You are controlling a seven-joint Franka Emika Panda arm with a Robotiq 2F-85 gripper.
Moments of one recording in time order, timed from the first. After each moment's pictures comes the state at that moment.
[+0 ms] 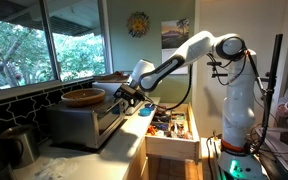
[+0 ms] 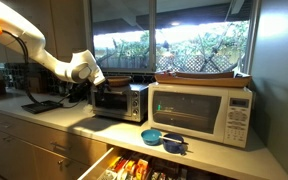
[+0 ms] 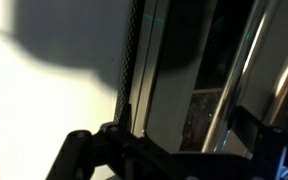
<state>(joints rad) -0.03 -0.04 0.12 -2.21 0.06 2.80 1.29</state>
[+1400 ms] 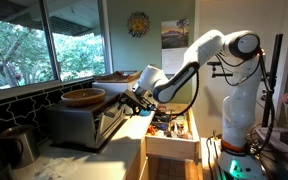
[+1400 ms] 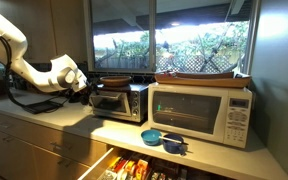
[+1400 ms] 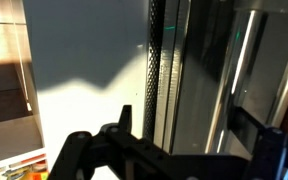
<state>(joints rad) -0.03 -0.17 0.22 -2.43 -0.23 2.94 1.79</state>
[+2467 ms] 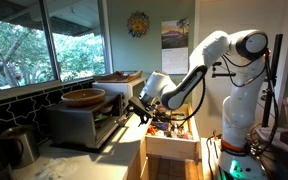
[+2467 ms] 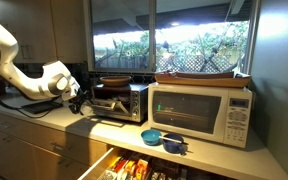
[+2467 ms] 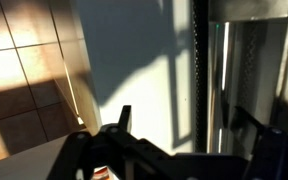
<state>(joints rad) -0.03 -0.23 0.26 -2.58 -0.23 2.94 1.99</state>
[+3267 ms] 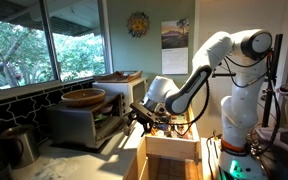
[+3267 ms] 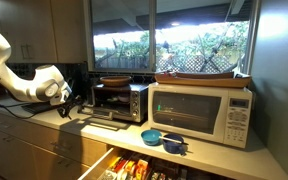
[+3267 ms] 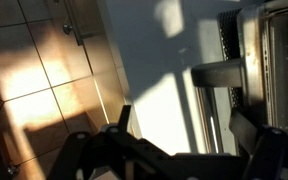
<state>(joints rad) 0.10 -0.24 0.26 -2.65 0.02 2.96 2.01</state>
